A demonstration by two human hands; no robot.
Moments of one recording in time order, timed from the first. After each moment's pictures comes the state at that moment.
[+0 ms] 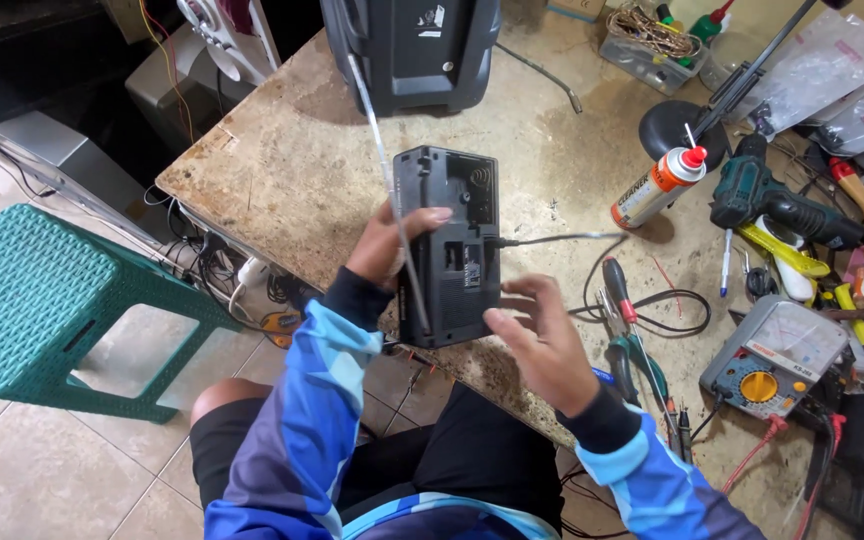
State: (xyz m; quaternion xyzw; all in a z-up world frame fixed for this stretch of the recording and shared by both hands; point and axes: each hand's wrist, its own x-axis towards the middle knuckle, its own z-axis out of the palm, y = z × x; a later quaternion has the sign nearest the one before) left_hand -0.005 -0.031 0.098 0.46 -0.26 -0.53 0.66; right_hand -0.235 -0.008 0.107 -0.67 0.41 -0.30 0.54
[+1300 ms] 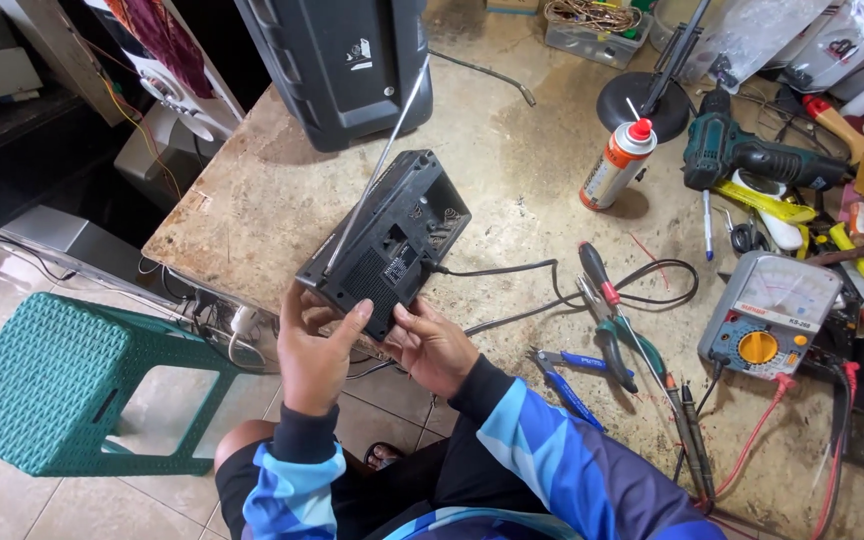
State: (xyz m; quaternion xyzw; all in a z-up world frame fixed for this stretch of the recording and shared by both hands) left_hand -0.011 0.060 0.105 0.68 -0.28 -0.29 0.61; right_hand -0.135 -0.003 0.020 -0.16 0.24 -0.34 0.89
